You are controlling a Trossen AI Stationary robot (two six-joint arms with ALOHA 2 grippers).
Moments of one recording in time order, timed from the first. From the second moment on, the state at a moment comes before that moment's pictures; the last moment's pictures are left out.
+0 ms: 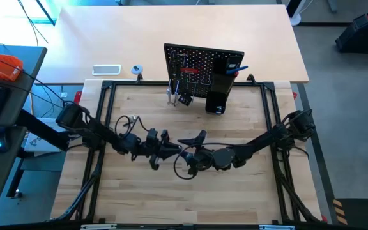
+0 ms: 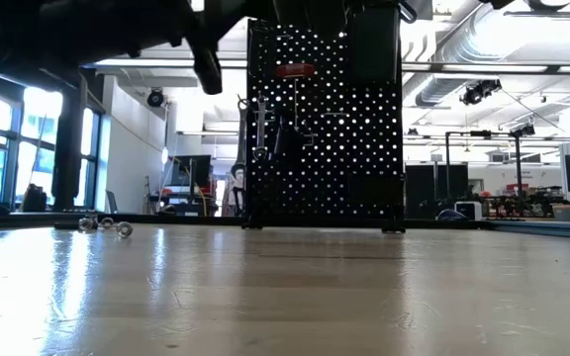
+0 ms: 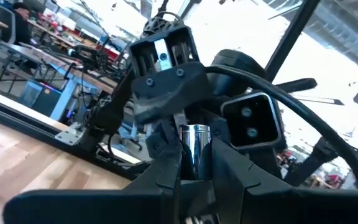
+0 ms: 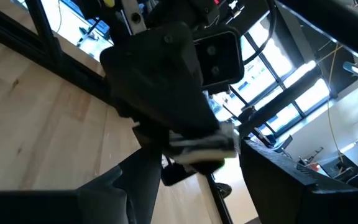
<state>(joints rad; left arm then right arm) -0.28 1.67 0.50 1.47 -0.22 -0.47 0.38 1.78 1.01 0.73 0.74 -0.74</state>
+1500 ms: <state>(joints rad) -0.25 1.69 0.52 1.45 -0.18 -0.43 0.48 1.78 1.01 0.73 1.12 -0.88</state>
